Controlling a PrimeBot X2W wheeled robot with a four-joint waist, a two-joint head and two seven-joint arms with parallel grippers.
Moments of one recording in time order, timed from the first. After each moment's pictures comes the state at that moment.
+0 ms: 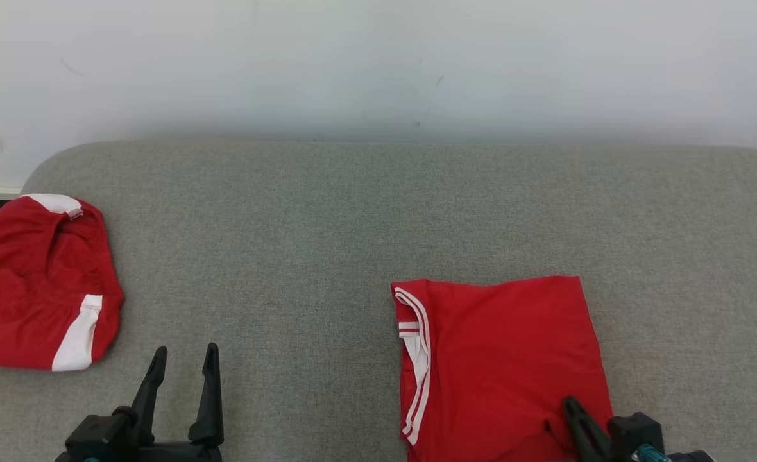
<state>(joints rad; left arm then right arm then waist) -0.05 0.05 0.00 0.20 -0.22 -0.11 -0.26 -0.03 -0.07 0.05 0.41 -0.03 0.13 -0.10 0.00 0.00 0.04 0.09</state>
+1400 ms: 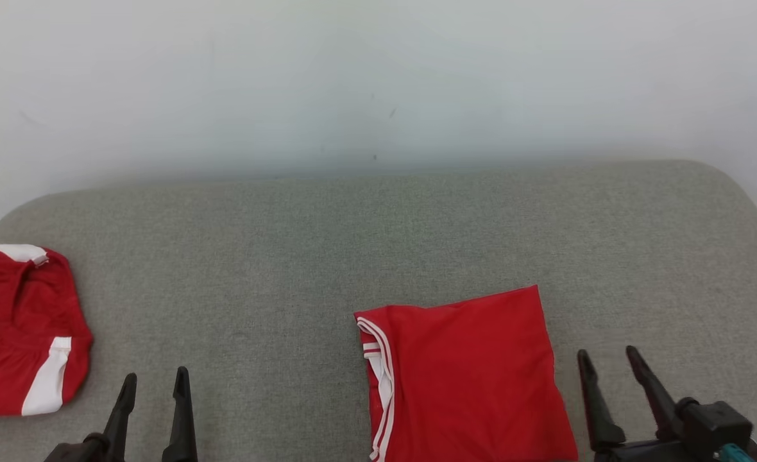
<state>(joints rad) 0.01 0.05 0.08 0.18 -0.21 -0.11 -0.26 0.05 -0.09 0.05 0.09 0.20 0.13 -0.12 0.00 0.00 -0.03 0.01</state>
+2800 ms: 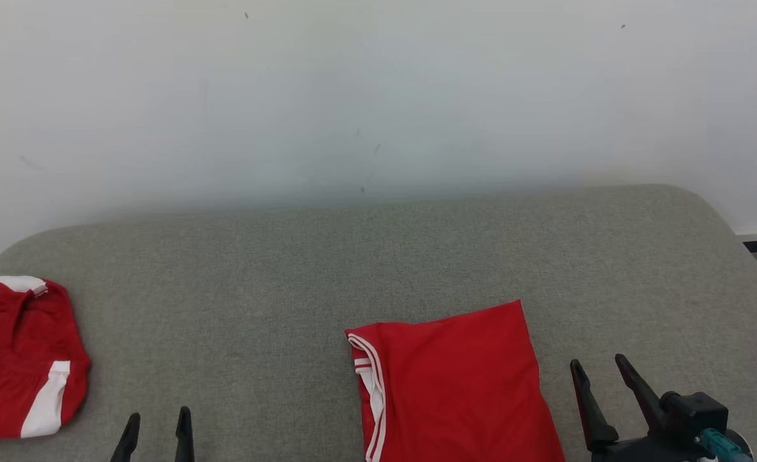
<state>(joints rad) 0.07 0.05 0.09 0.24 -0.18 -0.13 -0.26 -0.07 -0.20 0.16 0.37 0.30 0.13 -0.21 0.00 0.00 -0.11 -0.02</state>
